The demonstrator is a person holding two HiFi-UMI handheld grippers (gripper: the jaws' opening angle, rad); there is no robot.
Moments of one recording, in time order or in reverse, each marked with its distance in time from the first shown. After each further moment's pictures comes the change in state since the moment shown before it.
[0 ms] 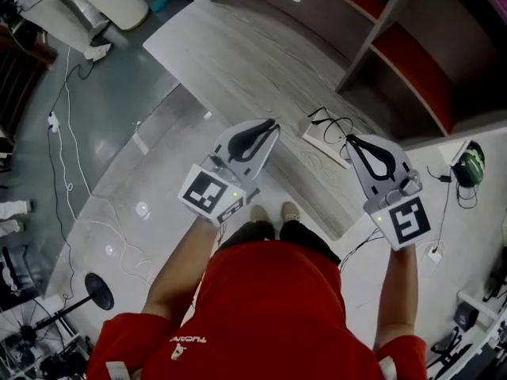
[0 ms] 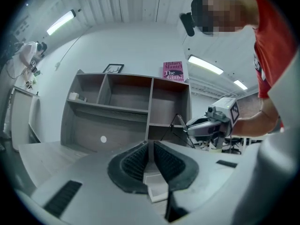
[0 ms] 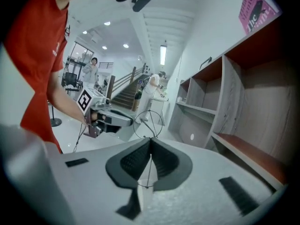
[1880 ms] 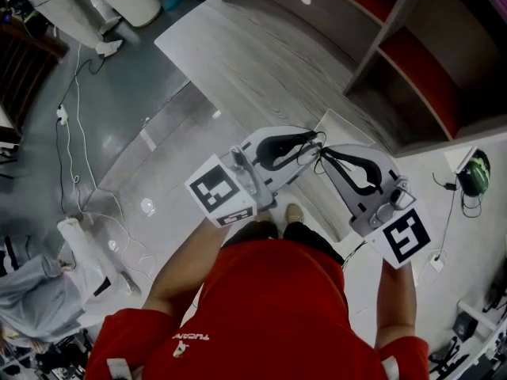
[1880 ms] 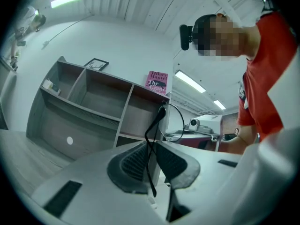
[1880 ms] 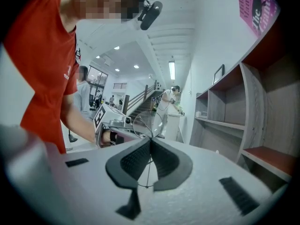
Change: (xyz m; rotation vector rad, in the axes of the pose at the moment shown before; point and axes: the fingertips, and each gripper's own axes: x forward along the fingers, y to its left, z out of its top) left arm 0.017 -0.066 0.044 -0.110 -0.084 -0.300; right arm 0.004 0.052 0.053 0.008 -0.187 0.223
